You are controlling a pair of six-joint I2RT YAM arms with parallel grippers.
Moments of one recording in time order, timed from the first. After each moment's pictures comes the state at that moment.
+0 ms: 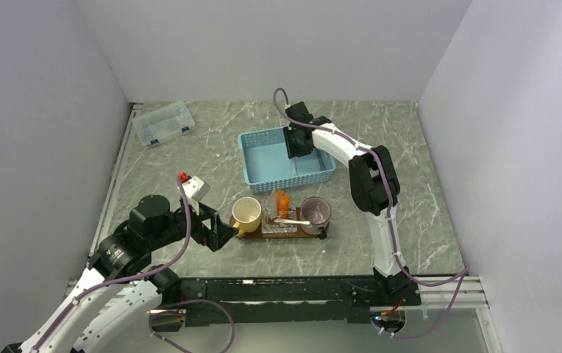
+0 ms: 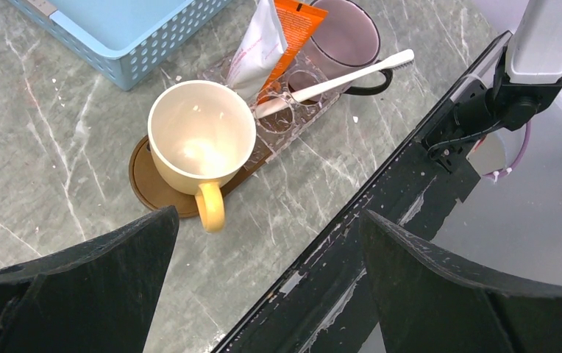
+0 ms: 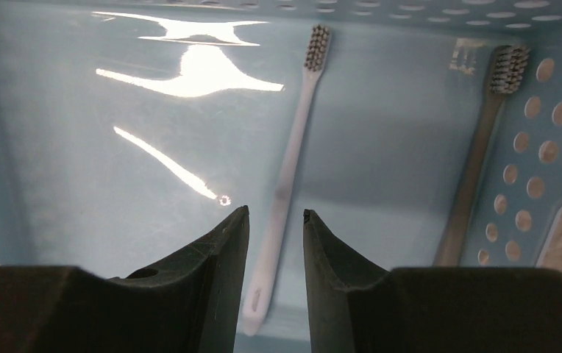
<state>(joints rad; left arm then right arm) -0.65 0.48 0.74 -0.65 0.26 -0.28 0.50 2.21 1.80 -0.60 0.05 0.25</state>
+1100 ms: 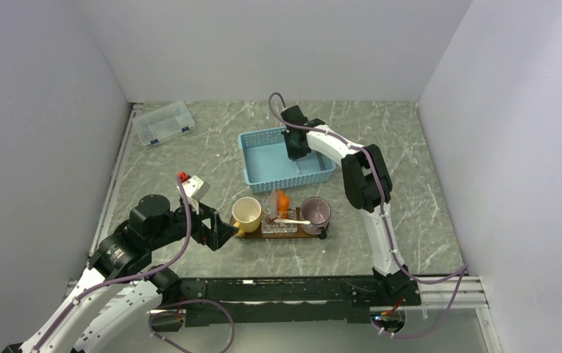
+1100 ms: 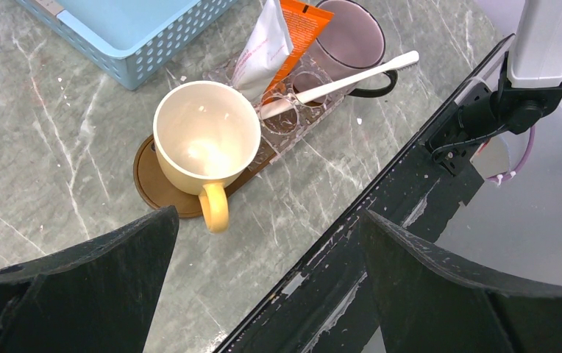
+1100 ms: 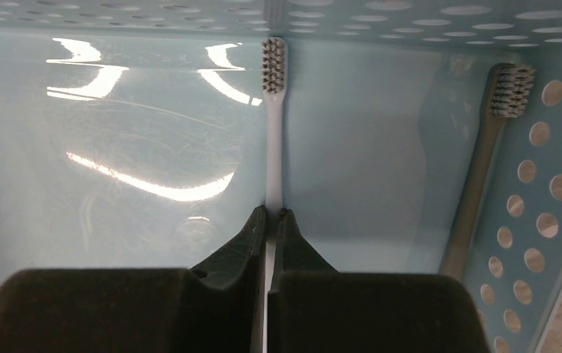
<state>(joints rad) -0.64 0.48 0.74 -0.65 0.25 -0.28 0.50 2.31 1.87 -0.60 0.13 0.25</state>
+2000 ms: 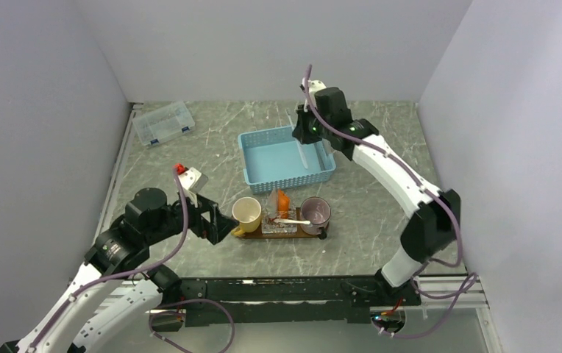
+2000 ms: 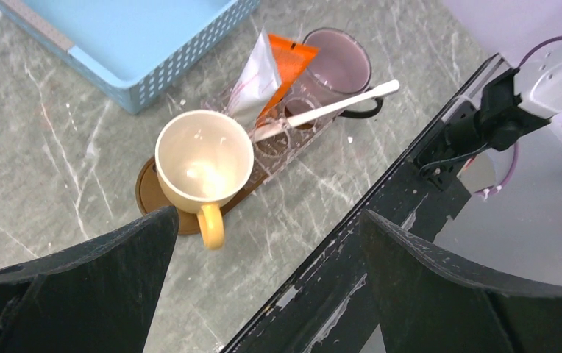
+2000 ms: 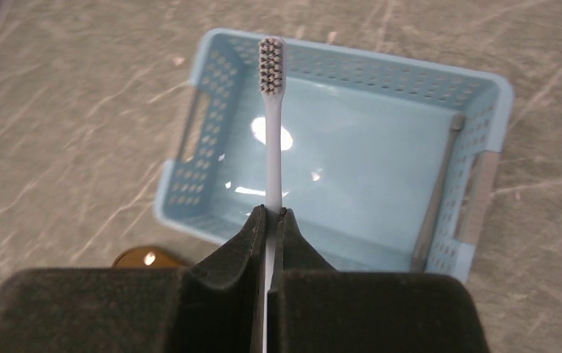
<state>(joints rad) -0.64 0.52 0.80 -0.65 0.24 -0.28 0.52 1.68 1.57 -0.49 -0.05 0.22</state>
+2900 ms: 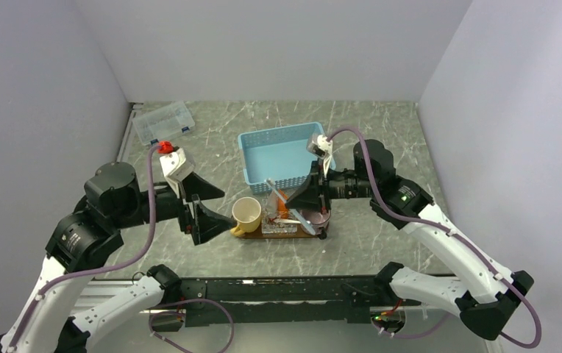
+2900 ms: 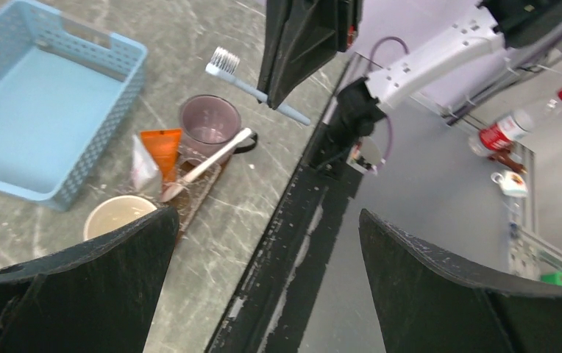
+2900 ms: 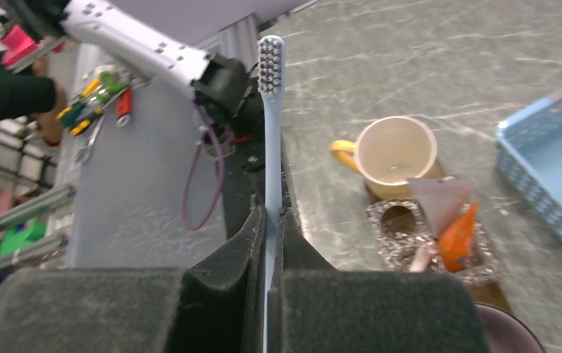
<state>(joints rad) -0.64 0.73 1.31 -0.81 0.53 -0.20 0.71 1.00 1.11 -0.42 -0.72 0.19</state>
